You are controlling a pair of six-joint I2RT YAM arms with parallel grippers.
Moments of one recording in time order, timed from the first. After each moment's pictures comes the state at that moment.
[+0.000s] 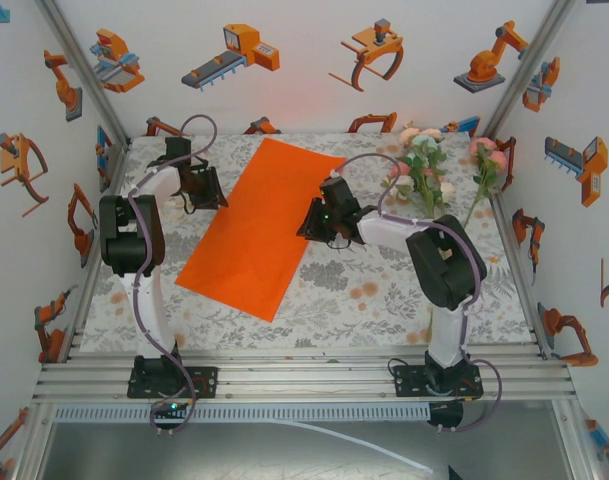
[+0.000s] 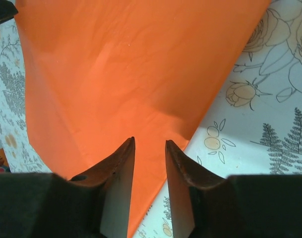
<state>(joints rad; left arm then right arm) -0.07 2.17 1.64 -0.53 0.34 -0.20 0.60 1.94 1.21 -0.05 -0.20 0.79</state>
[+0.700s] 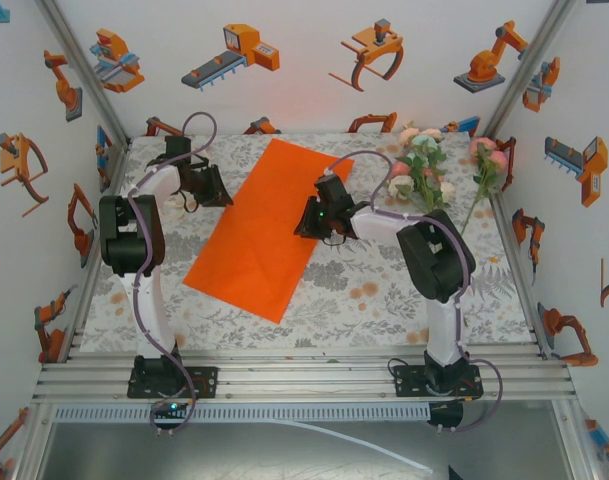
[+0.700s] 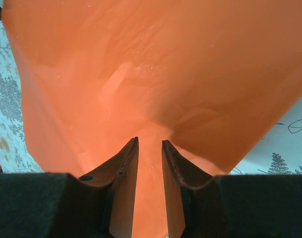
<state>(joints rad) -0.07 2.17 1.65 -0.53 0.48 -0.21 0.60 2.03 1.29 -0.07 -0.21 0.76</state>
